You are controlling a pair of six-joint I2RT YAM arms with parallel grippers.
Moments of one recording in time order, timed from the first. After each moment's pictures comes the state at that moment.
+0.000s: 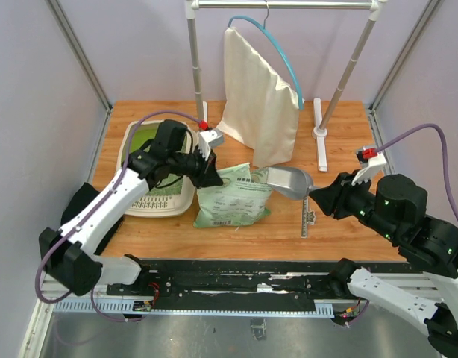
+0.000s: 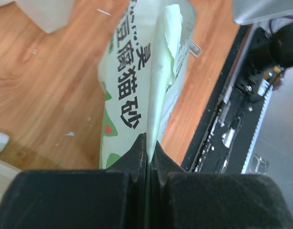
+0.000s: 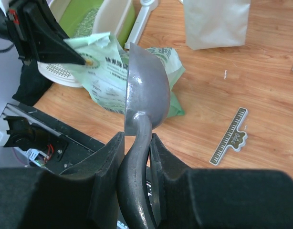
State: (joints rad) left arm -0.51 1.34 1.28 -0.66 0.63 0.11; right arm 0.78 0.67 1.28 -0.99 0.19 0.47
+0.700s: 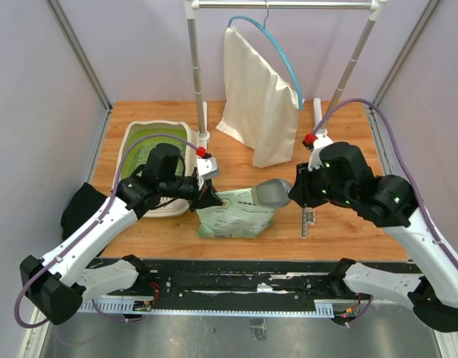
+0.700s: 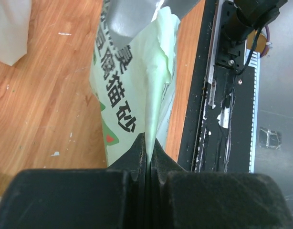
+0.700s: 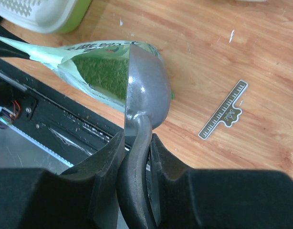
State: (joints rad) left arm -0.59 1.05 0.98 -0.51 0.73 0.25; right arm 0.78 0.97 1.44 -1.14 0.09 0.37
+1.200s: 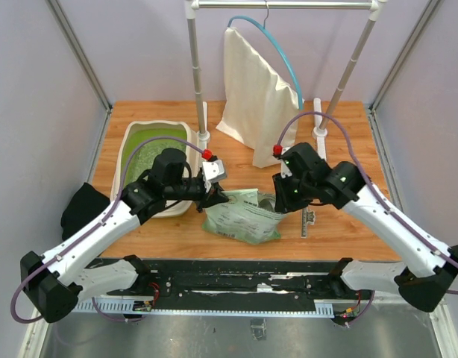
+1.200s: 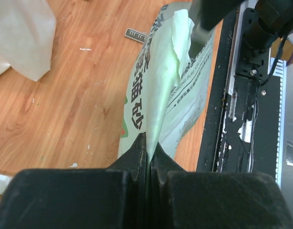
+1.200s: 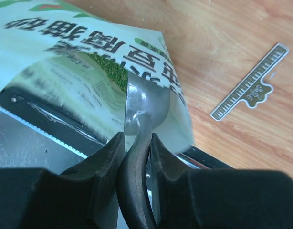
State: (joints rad) left arm -0.67 1.04 0.93 -0.38 0.60 0.24; right arm 0.78 1.17 1.36 -1.18 -0.02 0.36
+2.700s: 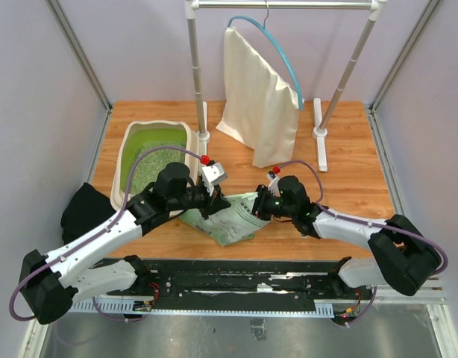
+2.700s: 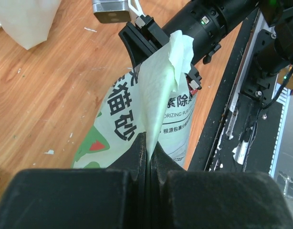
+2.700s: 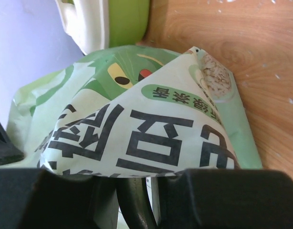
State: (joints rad) left arm -0.76 1.00 0.77 -0.17 0.42 -0.01; right arm 0.71 1.31 0.51 0.32 -0.43 1.10
